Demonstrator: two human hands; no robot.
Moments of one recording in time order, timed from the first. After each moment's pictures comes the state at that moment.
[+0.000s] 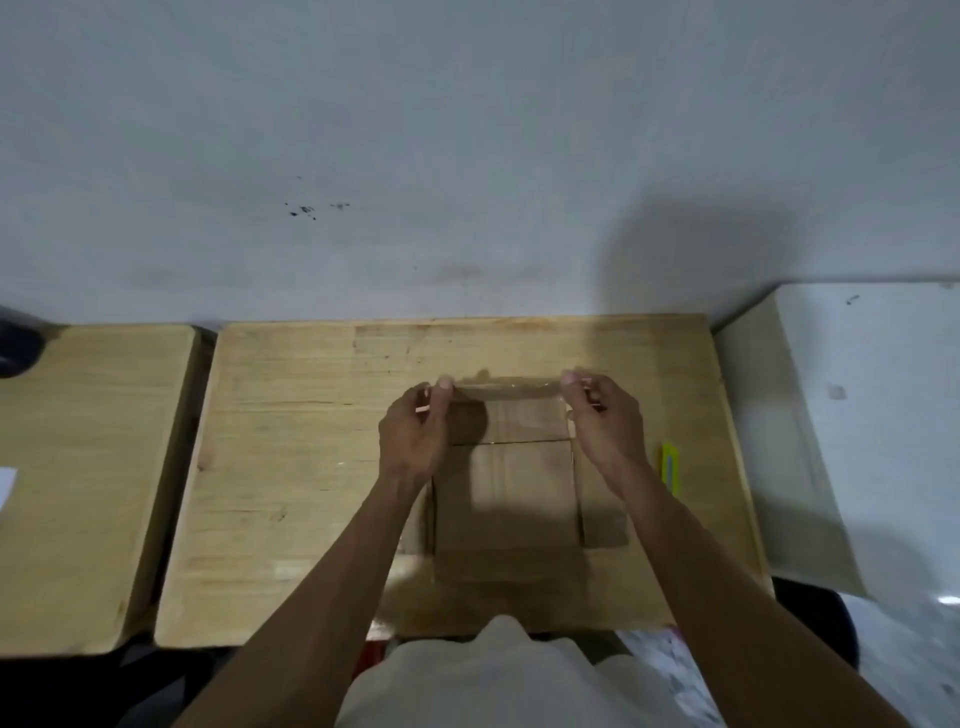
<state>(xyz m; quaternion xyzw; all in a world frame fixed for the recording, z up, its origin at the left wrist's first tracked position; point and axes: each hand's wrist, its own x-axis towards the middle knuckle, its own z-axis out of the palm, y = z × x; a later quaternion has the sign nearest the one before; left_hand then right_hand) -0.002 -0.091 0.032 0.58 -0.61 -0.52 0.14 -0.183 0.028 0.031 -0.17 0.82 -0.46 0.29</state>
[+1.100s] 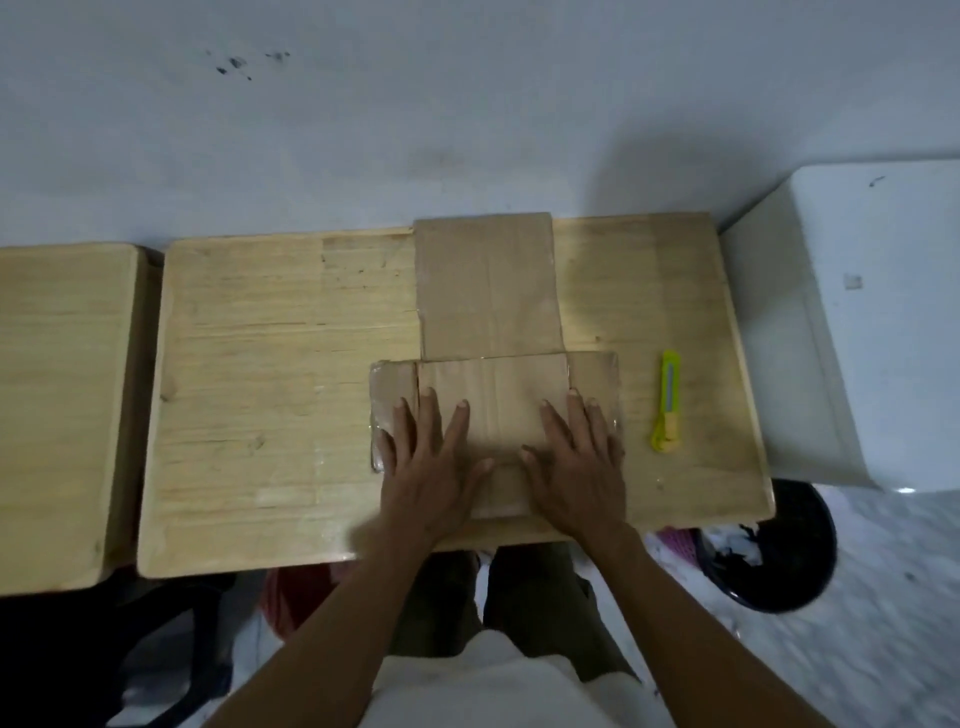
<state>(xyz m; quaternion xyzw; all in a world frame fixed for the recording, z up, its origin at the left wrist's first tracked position) 0.069 0.020 -0.051 0.40 -0.88 -0.19 -0.14 -0.083 0.144 -0.051 -0.41 0.89 -0.05 0.19</state>
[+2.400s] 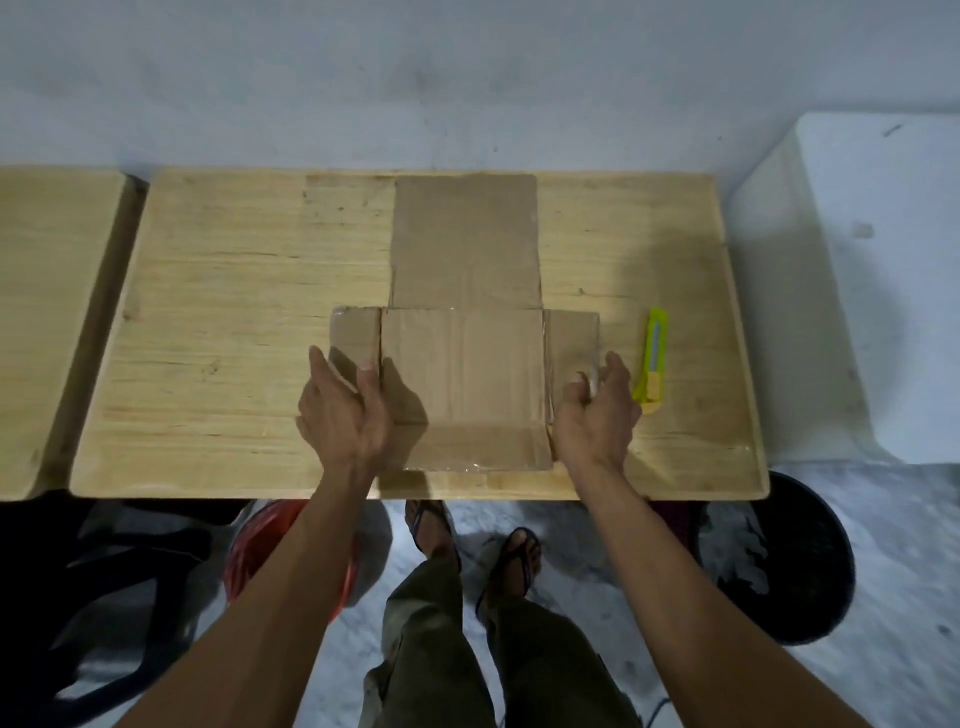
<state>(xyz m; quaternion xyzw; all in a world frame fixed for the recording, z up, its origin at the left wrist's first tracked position) 0.076 0.032 -0.069 0.68 -0.66 -0.28 0.15 -0.114 0.161 -0.061 -0.10 0.90 -0.36 0.21</state>
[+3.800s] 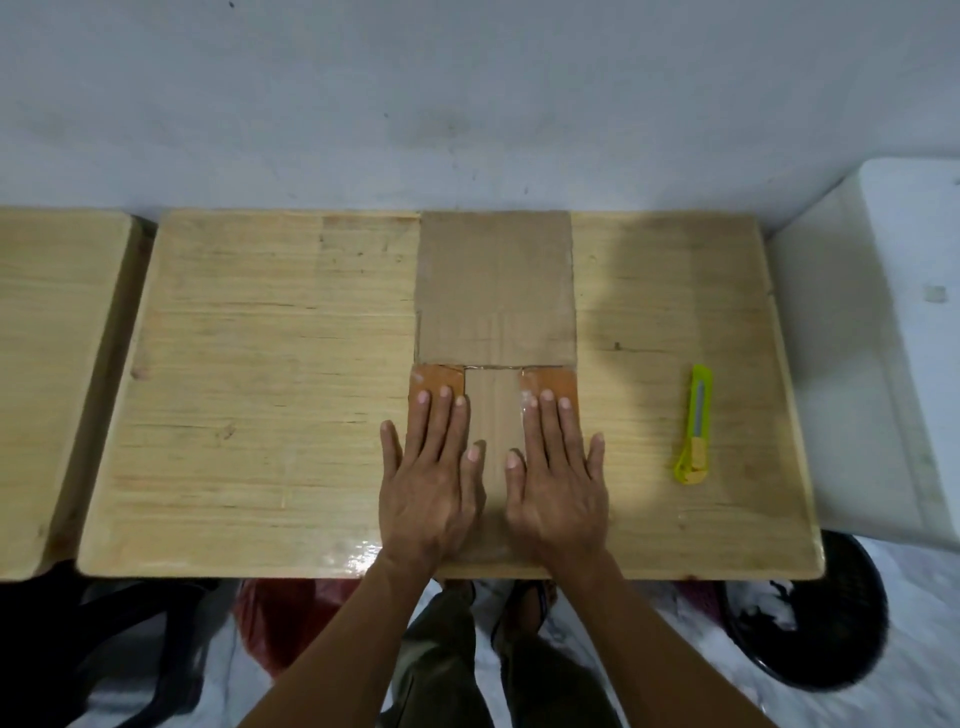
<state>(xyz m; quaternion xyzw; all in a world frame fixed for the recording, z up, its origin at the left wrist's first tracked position) 0.052 0.042 -0.097 0.44 -0.88 -0.18 0.00 -0.070 0.131 -0.099 -0.44 0.88 -0.10 0.14</state>
